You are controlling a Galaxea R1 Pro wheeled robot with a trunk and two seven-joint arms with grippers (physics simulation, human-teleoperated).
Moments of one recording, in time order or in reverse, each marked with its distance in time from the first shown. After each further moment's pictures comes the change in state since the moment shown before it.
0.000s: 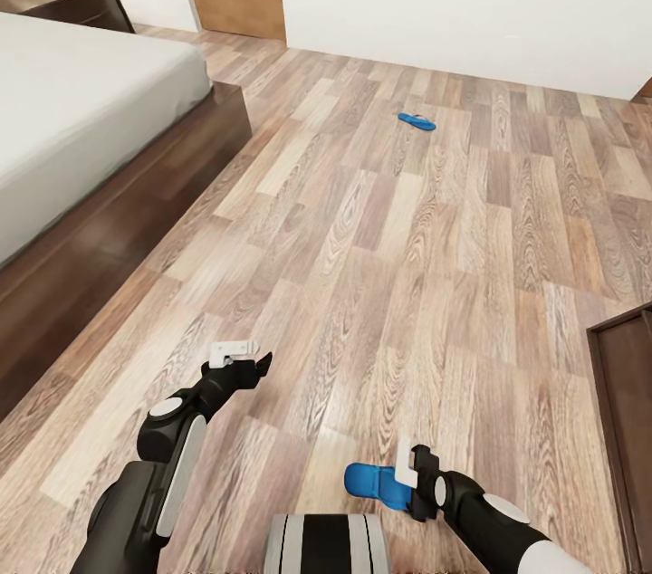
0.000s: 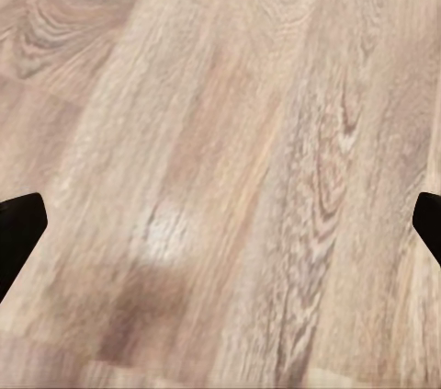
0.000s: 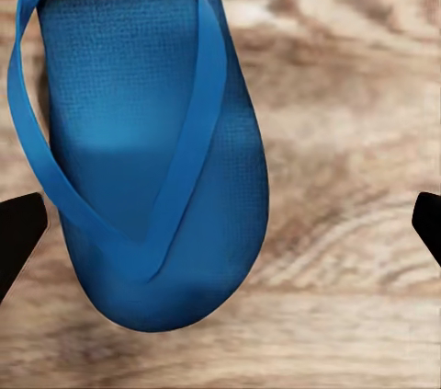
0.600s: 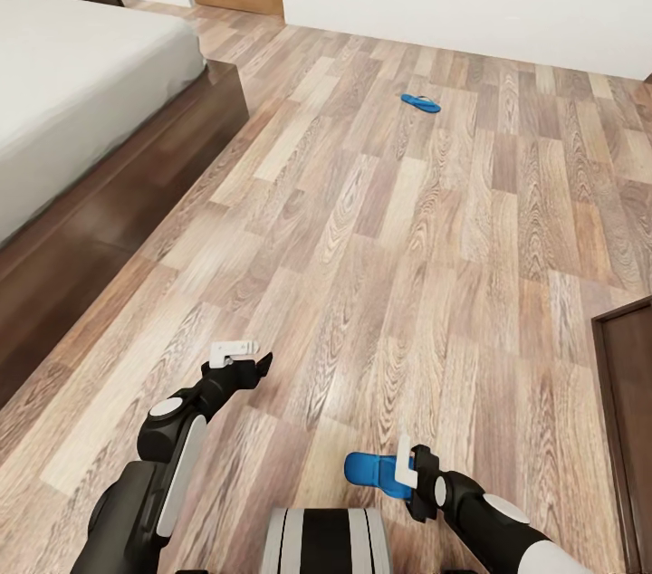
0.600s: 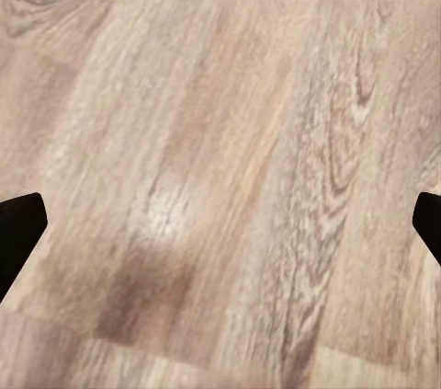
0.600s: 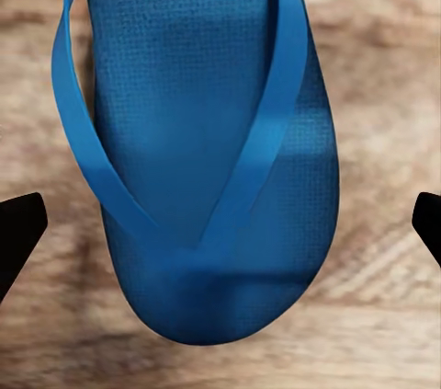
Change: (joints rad) left arm 0.000 -0.001 -0.001 0.000 0.000 0.001 0.000; right arm 0.000 0.000 0.000 0.001 0.000 -0.002 0.000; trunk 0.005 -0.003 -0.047
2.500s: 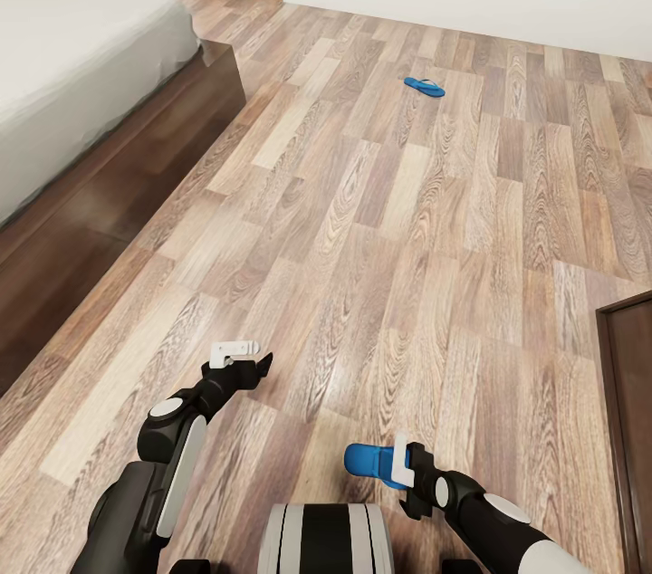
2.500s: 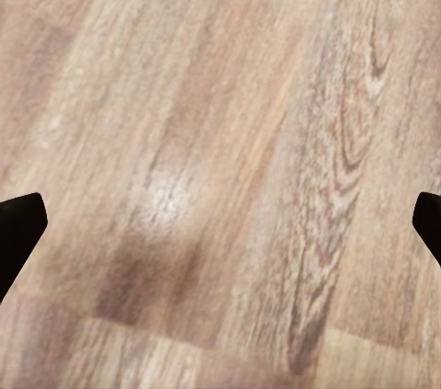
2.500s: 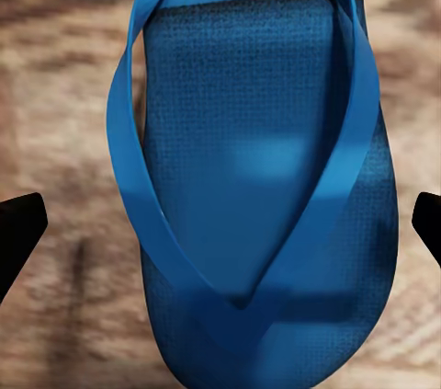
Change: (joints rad) left arm 0.001 0.002 -0.002 0.000 -0.002 0.000 -0.001; right arm -0.001 -0.002 -0.002 -0.001 0.001 -0.082 0.001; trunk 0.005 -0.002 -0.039
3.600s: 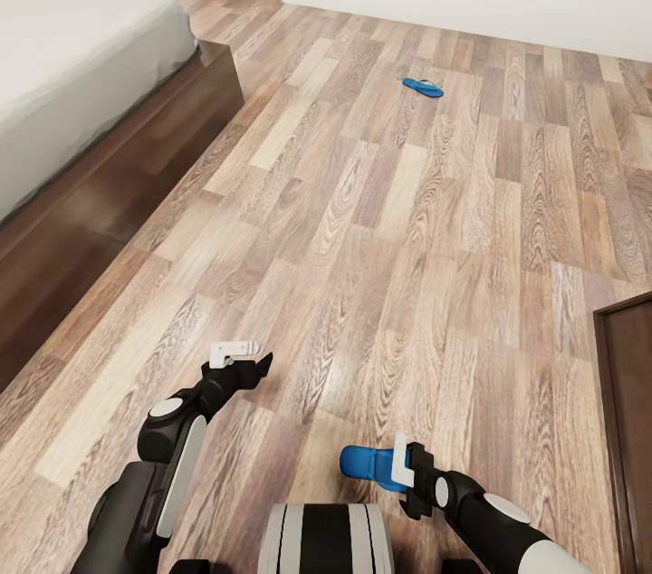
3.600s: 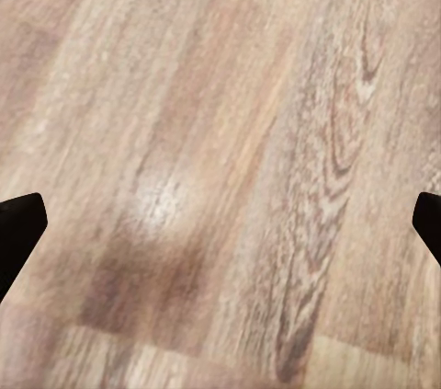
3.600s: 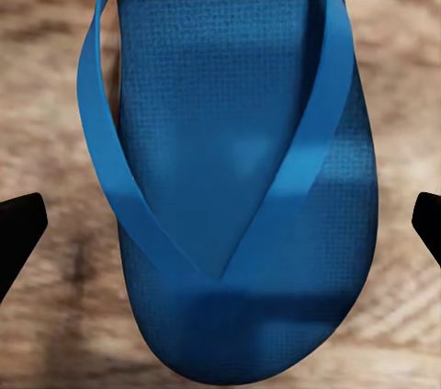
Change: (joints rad) left arm 0.000 -0.001 0.000 0.000 0.001 -0.003 0.000; right arm 0.000 0.000 0.000 0.000 0.000 0.000 0.000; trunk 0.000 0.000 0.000
